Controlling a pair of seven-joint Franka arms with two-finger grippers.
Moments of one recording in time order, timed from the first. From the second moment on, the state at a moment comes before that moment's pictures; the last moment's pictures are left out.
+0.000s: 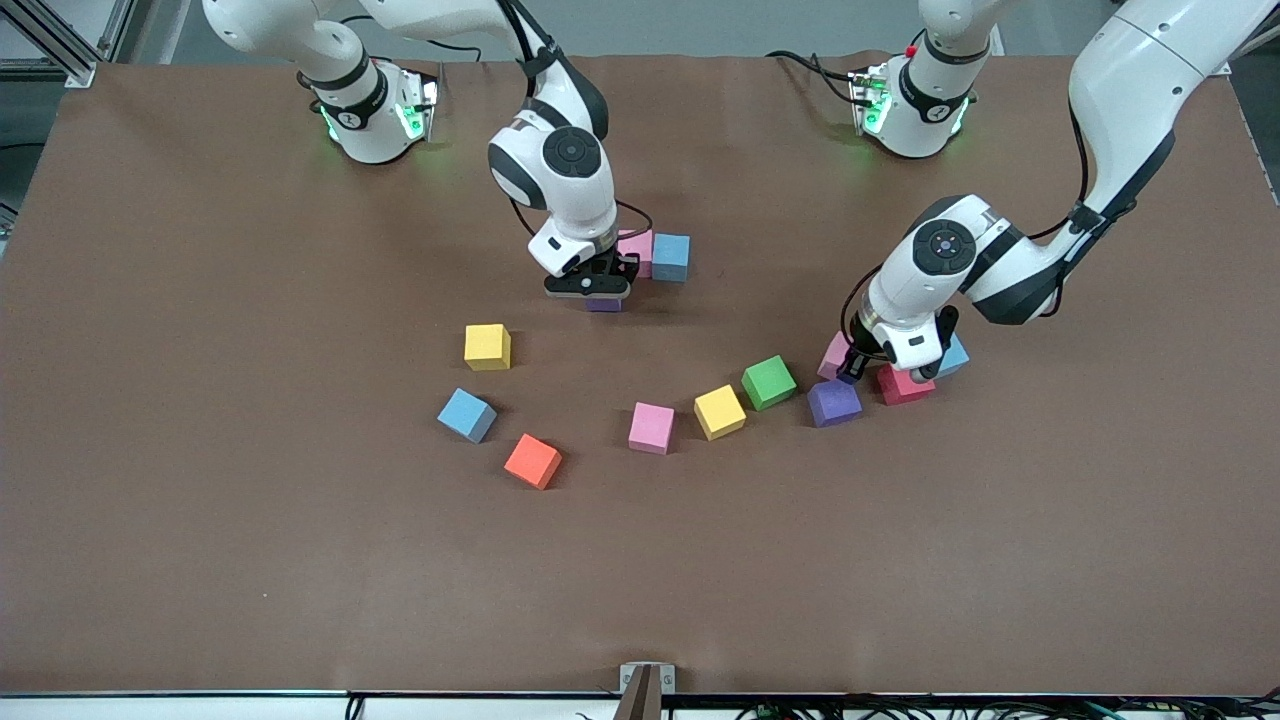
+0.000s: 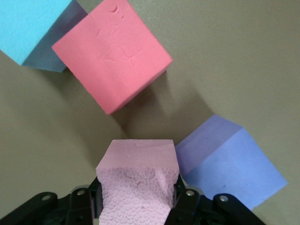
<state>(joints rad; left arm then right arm) 0.64 0.56 -0.97 -2.25 0.76 2.50 -2.01 0.89 0.40 -0.01 -2.11 -0.01 2.54 0.93</state>
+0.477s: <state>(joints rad) 0.61 0.56 -0.98 -2.20 0.76 2.49 -2.05 0.89 0.41 -0.01 -2.11 -0.01 2.54 0.93</state>
